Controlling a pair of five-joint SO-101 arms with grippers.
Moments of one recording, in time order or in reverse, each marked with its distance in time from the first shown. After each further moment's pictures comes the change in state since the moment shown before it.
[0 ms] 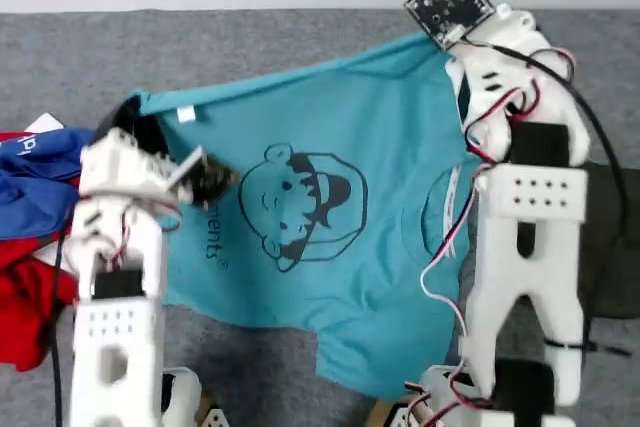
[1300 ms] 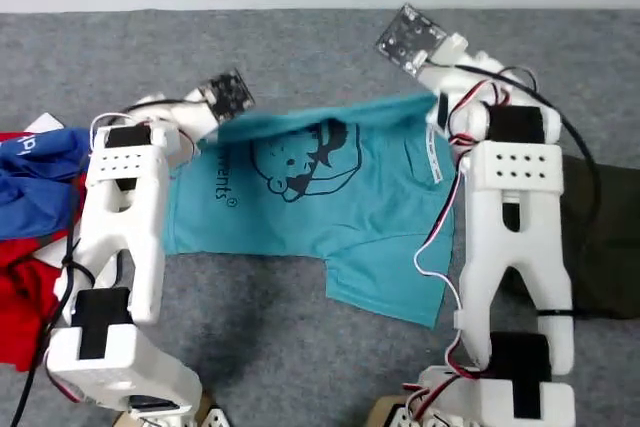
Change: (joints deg) left arm 0.8 50.9 -46.9 44.7 -9.3; right arm -1.3 5.5 0.0 23.3 7.9
